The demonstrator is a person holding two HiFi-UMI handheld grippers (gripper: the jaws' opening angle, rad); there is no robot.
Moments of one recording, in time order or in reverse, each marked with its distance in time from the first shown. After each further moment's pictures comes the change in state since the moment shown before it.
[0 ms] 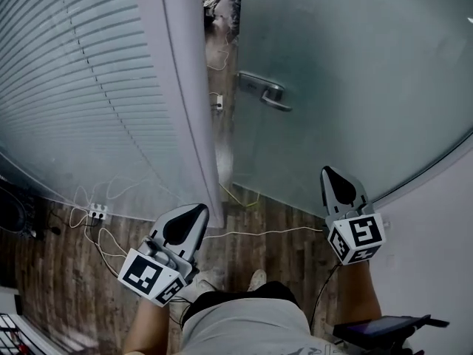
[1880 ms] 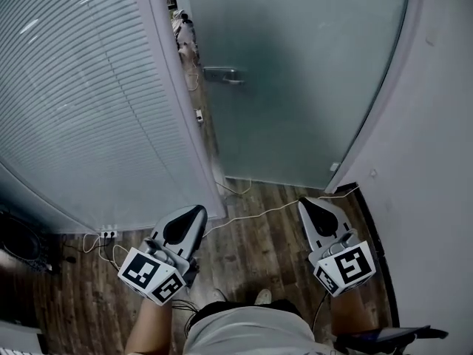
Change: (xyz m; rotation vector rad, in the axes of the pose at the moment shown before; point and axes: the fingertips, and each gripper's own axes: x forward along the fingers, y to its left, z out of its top) left arm -0.163 -0.158 0.029 -0.006 0.016 -0.178; right arm -0.285 0.169 0.043 0.083 -0.130 -0.017
